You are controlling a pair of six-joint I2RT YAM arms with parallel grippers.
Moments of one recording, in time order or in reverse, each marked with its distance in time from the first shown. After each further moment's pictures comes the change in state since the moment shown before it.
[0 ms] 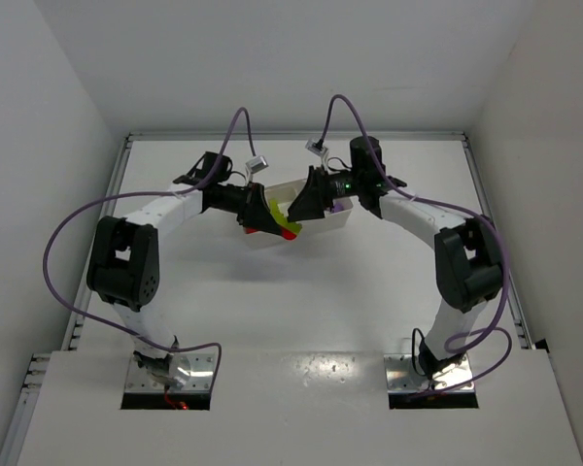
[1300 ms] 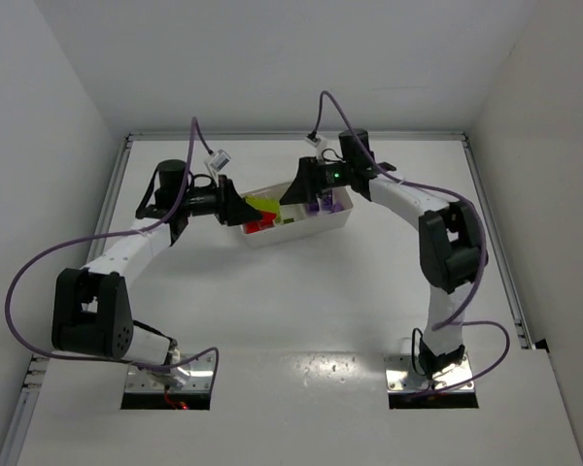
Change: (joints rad) left arm 0.134 -0.363 -0.338 0.523 -0.405 -0.273; right arm -0.014 0.230 0.257 -0.298 0.372 -0.054
